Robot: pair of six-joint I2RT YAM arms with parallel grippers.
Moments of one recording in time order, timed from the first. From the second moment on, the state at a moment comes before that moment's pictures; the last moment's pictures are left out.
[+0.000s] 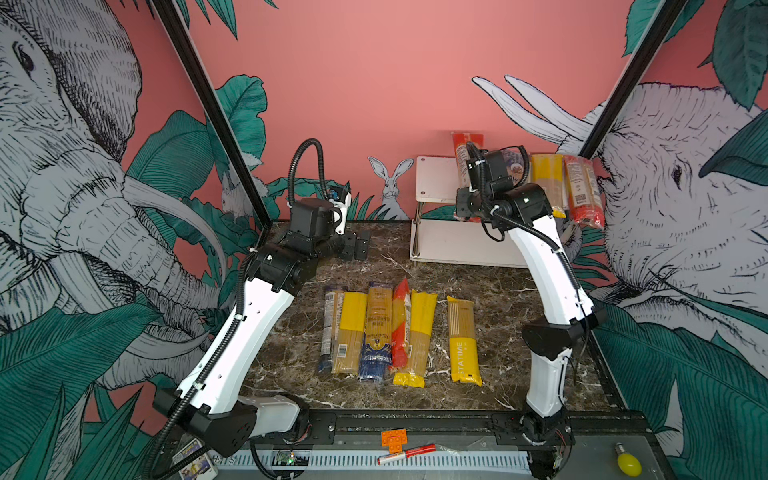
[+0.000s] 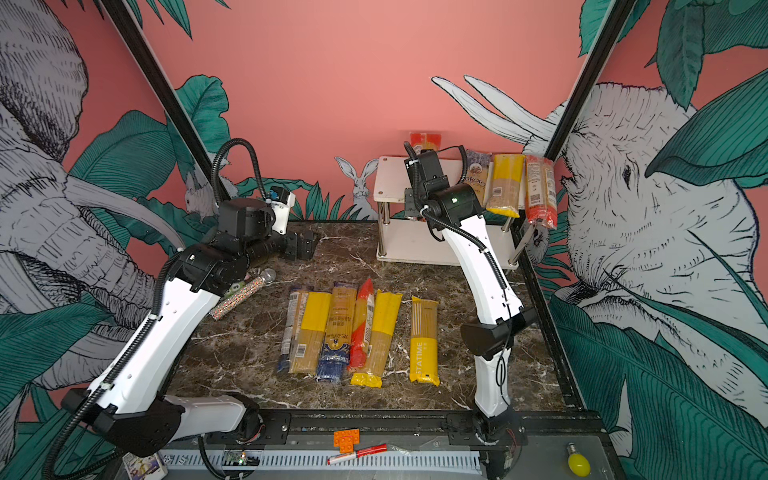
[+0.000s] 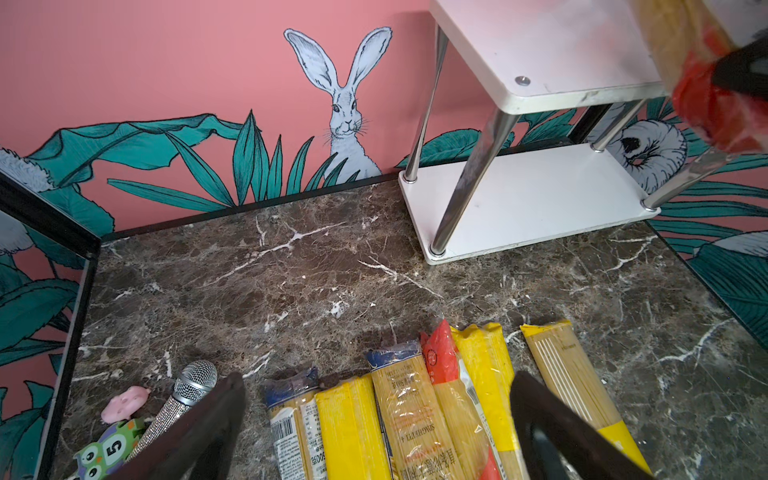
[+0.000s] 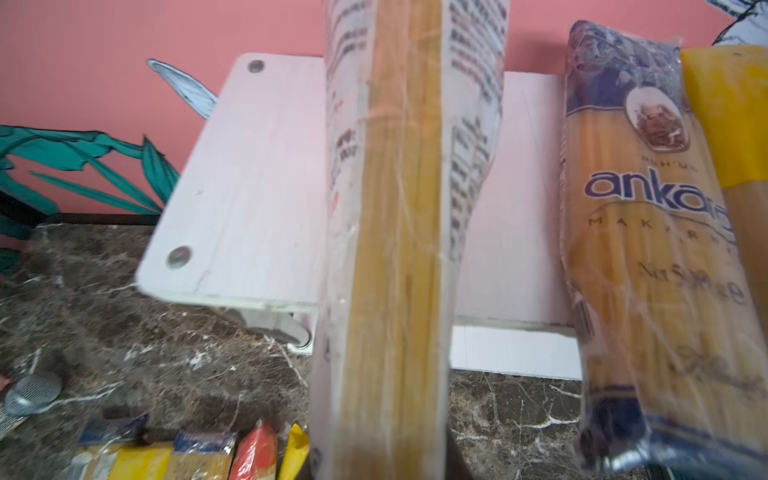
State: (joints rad) left arm -0.46 1.31 1.62 -0.84 -0.04 -0.10; right arm 0.48 2.00 2.60 -1.26 0.39 0.28
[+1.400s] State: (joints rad) left arm -0.40 1.27 1.61 -0.82 0.03 -0.12; right arm 0.27 2.03 2.69 -1.31 0.25 0.29
